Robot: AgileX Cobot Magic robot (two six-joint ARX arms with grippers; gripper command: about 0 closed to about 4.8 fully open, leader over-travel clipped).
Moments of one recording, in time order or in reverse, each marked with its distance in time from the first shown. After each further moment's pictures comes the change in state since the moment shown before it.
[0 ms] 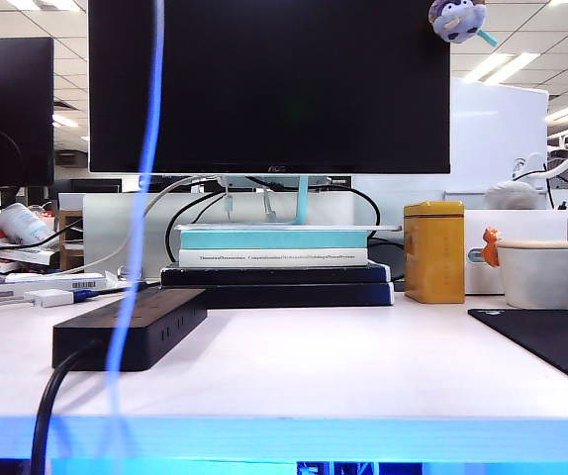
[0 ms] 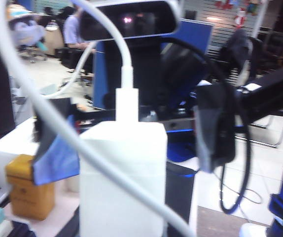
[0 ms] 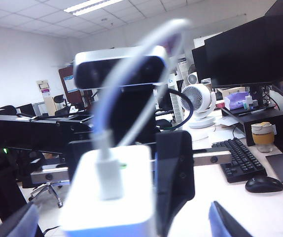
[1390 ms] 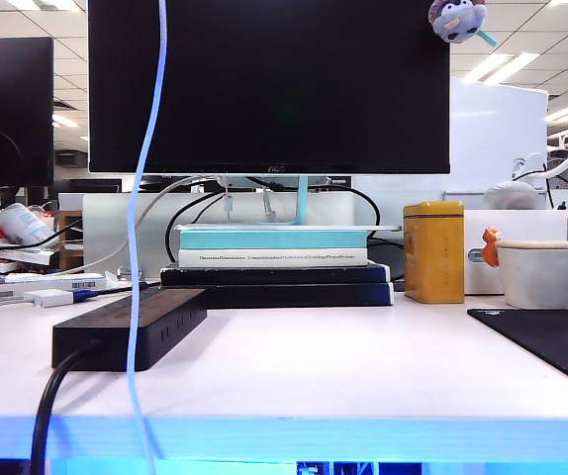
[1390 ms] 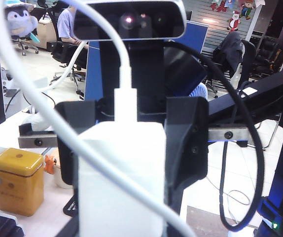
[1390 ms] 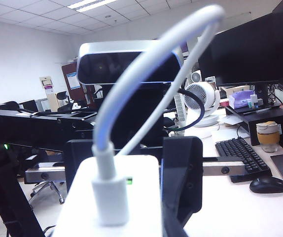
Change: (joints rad) left arm -0.012 0.004 -0.001 -0.010 0.014 -0.035; right arm 0.027 0.006 0.003 -0.032 0.011 -0.048
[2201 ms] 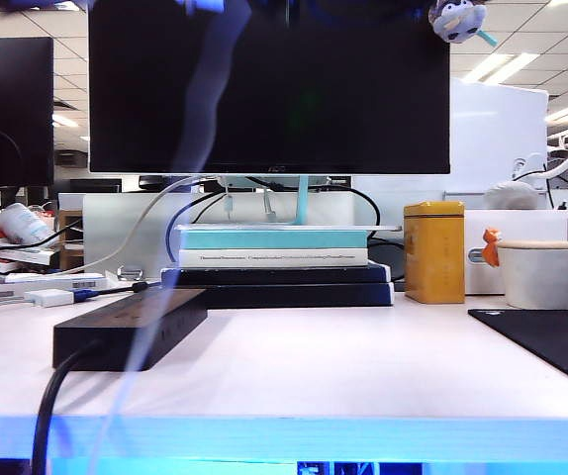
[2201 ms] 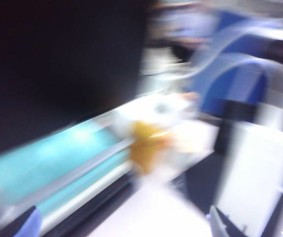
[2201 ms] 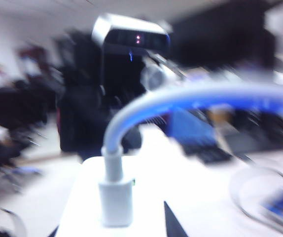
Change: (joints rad) left arm 0.214 -0.003 0.001 -0.163 -0.262 0.022; right arm -0.021 0.008 0.000 -0.301 0.071 -0.319
